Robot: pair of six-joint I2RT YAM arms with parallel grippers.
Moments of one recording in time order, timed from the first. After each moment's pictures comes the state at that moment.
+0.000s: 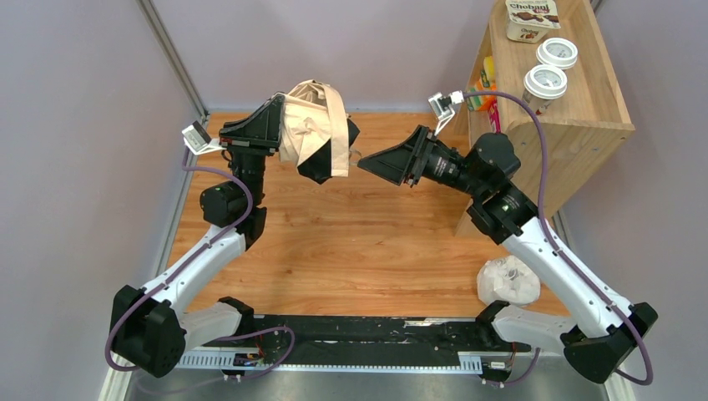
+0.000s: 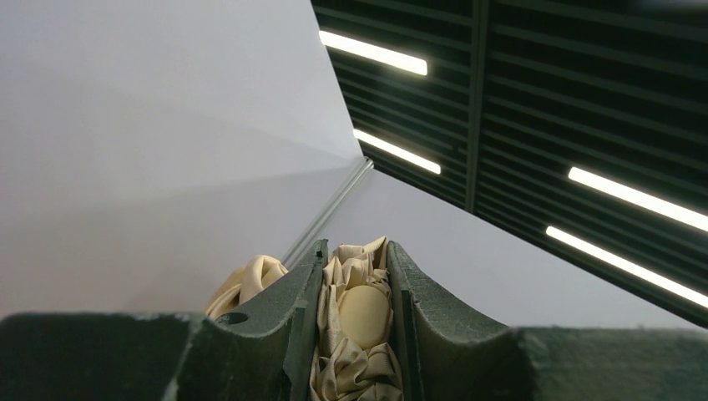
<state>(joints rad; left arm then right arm) -0.44 1.12 0.79 1.27 -0.09 -1.03 0.65 1.10 1.21 0.06 -0.52 0.98</state>
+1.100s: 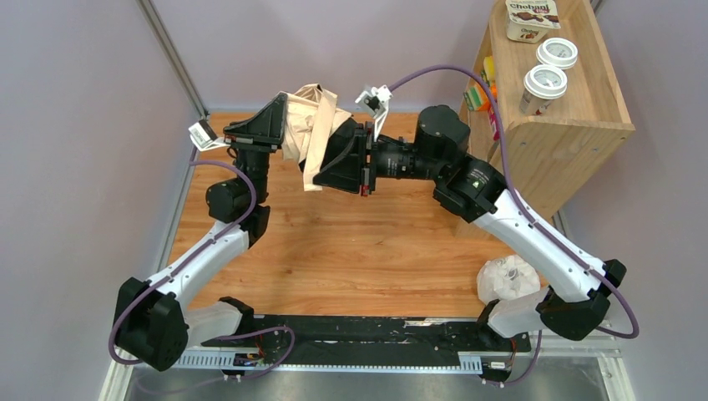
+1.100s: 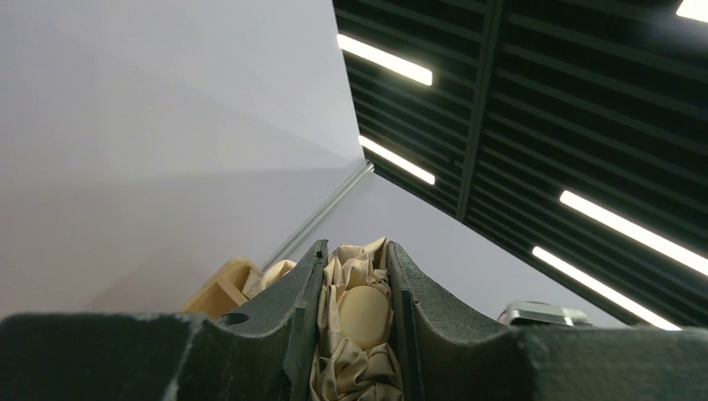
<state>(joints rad) -0.44 1.15 0.78 1.27 -0.12 -1.12 0.86 1.36 1.62 -0.22 -0.60 0.53</state>
